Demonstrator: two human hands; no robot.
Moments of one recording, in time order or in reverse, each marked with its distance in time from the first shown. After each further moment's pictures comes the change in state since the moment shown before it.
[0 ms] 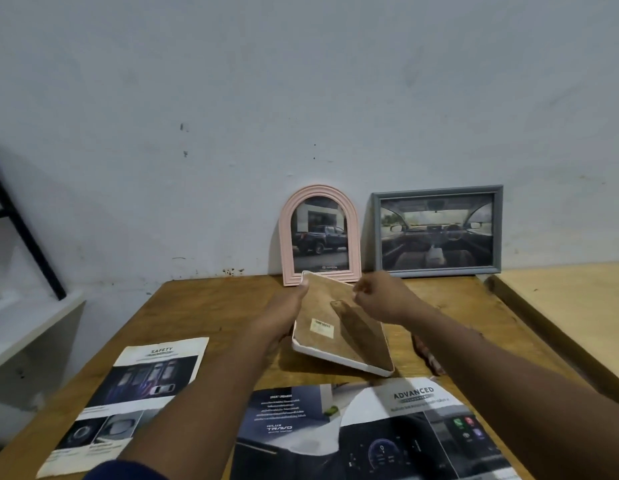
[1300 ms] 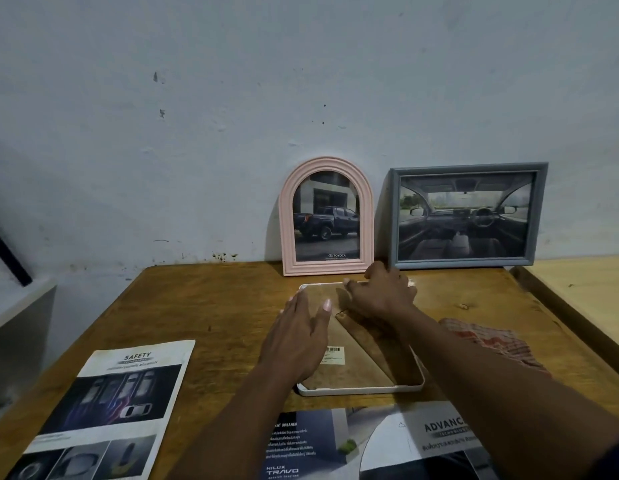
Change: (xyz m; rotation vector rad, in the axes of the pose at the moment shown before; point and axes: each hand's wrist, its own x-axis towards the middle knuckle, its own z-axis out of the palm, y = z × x) left_hand 0.047 -0.067 0.019 0.645 0.152 0.306; right_hand 0.096 0.044 0.071 -0.142 0.109 0.286
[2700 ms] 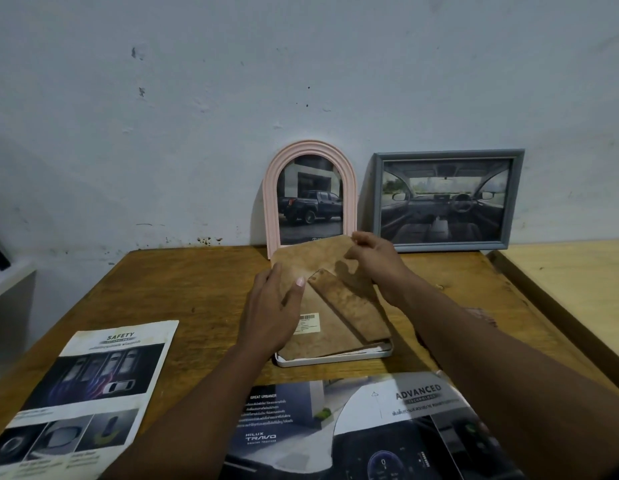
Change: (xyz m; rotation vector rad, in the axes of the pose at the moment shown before) left_hand -0.001 -0.004 -0.009 -0.136 0.269 0.095; right_hand -0.018 -0.002 -0.043 0.897 -0.218 0.047
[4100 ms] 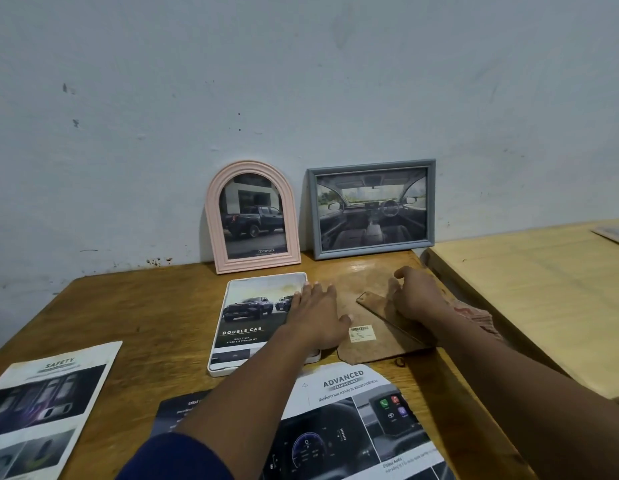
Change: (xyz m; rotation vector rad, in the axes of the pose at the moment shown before) left_hand -0.019 0.134 0.091 0.519 -0.581 0.182; right_hand -0.072 0.036 -0.147 -0.816 0.379 0.112
